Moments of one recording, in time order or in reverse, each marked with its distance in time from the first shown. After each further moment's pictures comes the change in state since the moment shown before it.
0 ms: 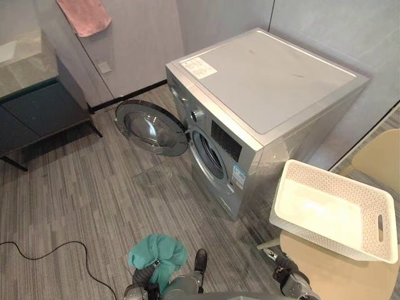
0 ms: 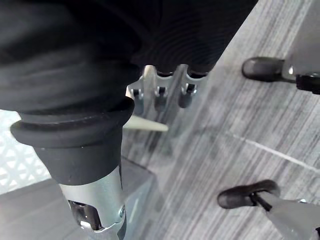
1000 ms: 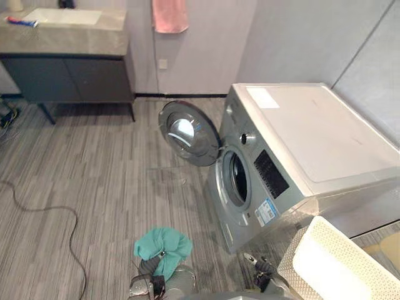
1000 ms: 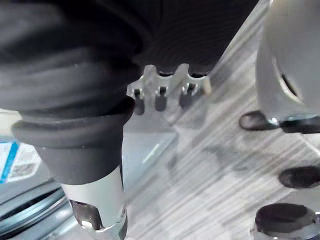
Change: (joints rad) left arm -0.024 -0.041 -0.009 -0.148 0.020 0.038 0.008; right arm 0.029 0.128 0.182 -0.055 0.111 -0.002 -0.050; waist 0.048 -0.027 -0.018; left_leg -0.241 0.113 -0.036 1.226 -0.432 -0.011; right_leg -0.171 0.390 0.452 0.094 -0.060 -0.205
